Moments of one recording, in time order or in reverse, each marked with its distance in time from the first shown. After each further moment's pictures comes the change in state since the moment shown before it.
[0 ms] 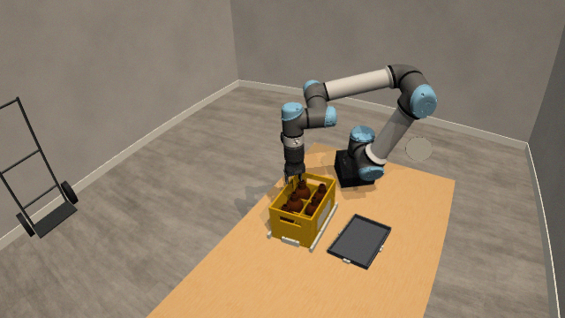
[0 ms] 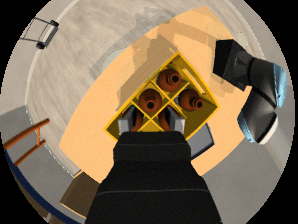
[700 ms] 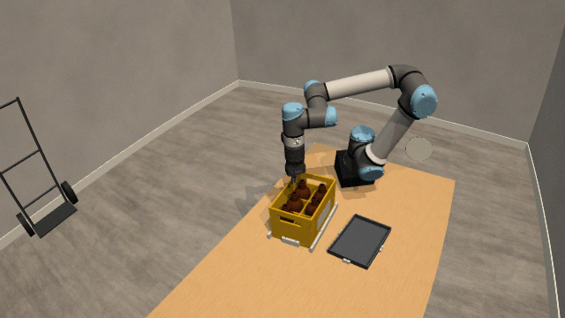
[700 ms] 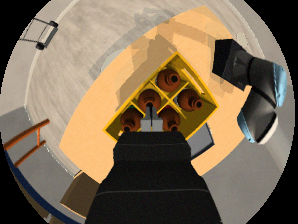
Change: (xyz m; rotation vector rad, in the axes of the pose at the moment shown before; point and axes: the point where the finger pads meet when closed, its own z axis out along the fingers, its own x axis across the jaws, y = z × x) arm 0.002 -0.001 0.001 0.001 0.002 0.005
